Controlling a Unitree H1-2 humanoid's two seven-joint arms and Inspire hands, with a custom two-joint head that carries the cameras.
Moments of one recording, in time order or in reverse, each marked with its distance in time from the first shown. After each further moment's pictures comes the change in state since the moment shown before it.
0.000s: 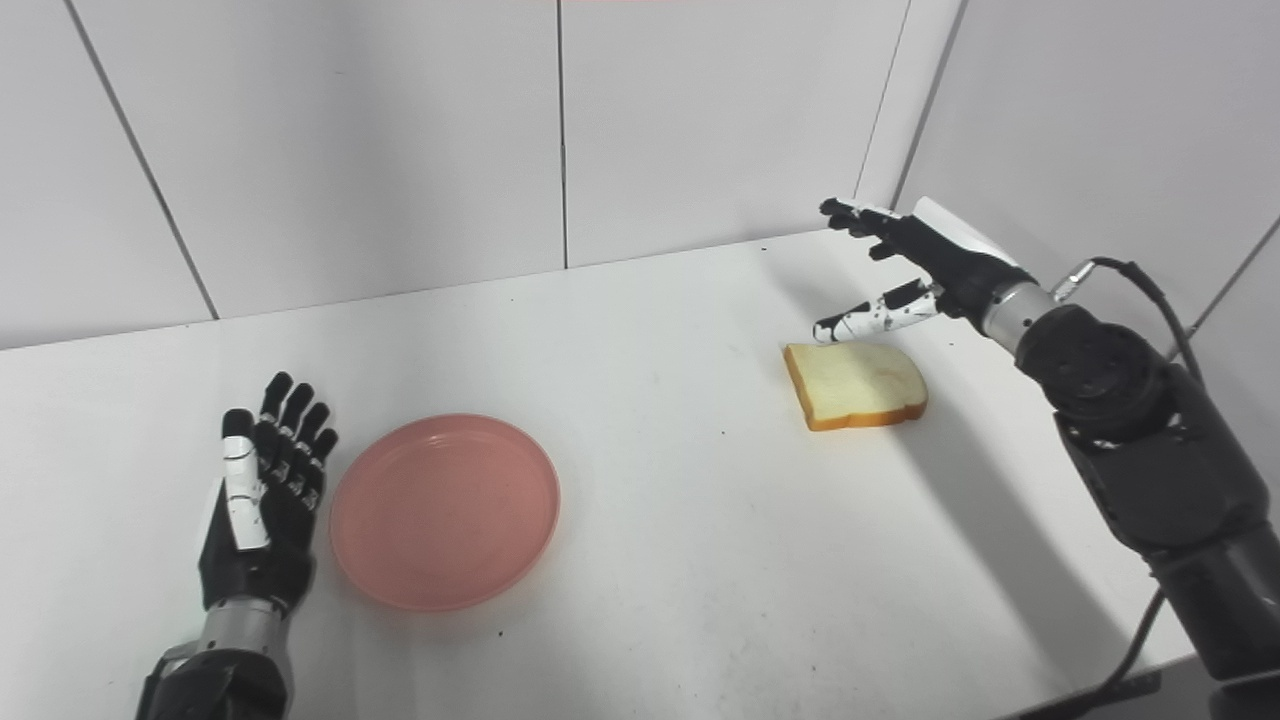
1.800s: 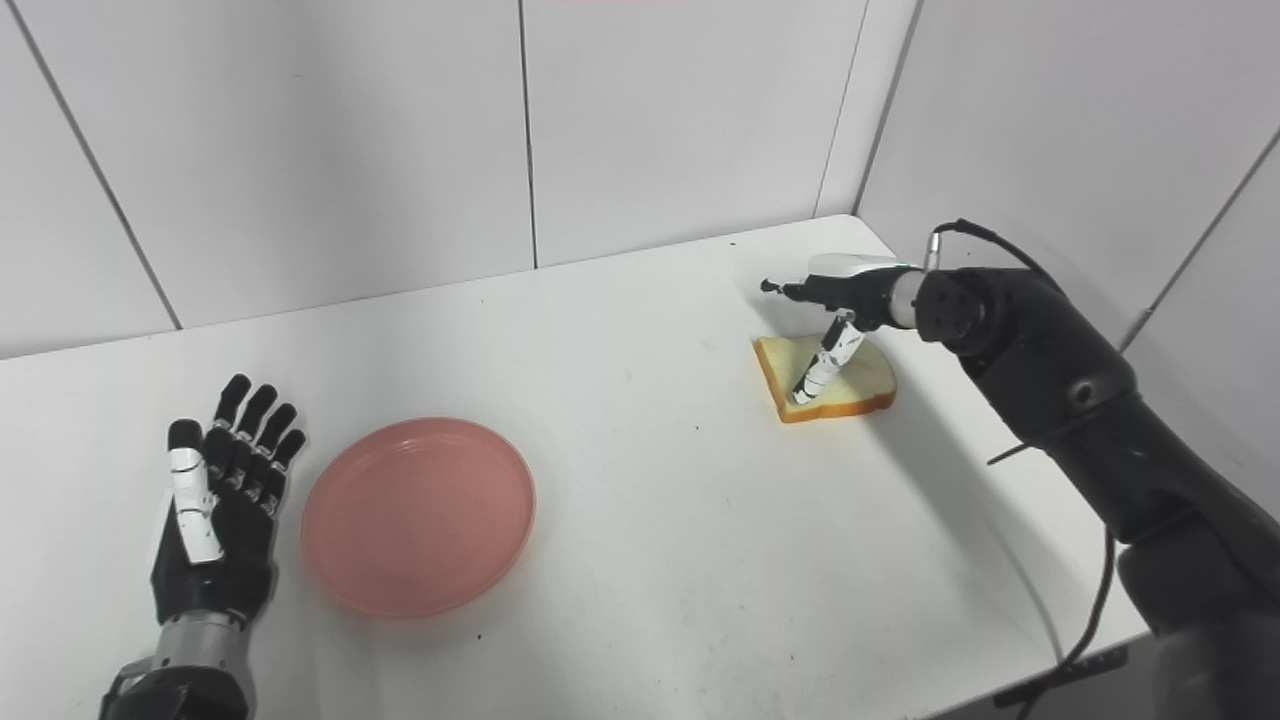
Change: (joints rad) left arm -0.008 0.005 0.013 0.011 -0.021 -0.027 -0.050; right arm -0.241 -0.055 0.343 0.331 -0.339 -0.124 0.255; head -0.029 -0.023
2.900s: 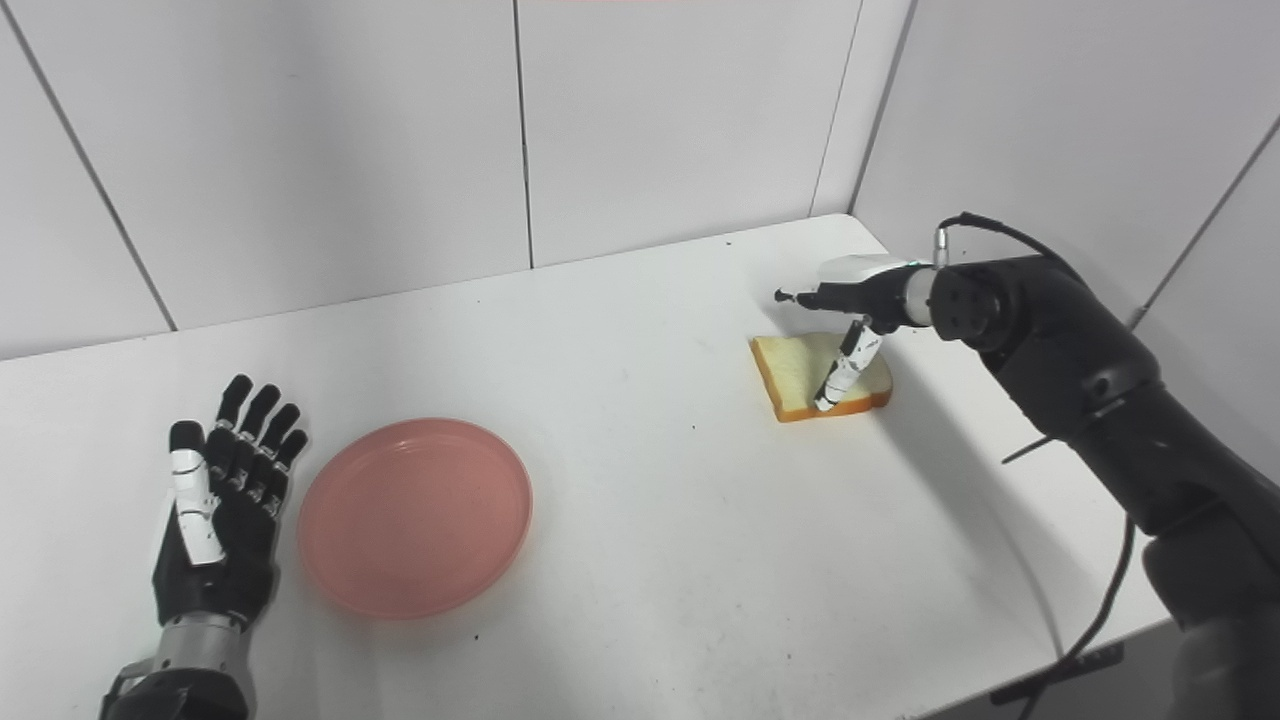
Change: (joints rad) left arm 0.004 0.000 -0.007 -0.007 0.002 0.002 -0.007; right arm 0.011 -0.049 0.012 -0.019 -0.064 -0.065 0.058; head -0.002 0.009
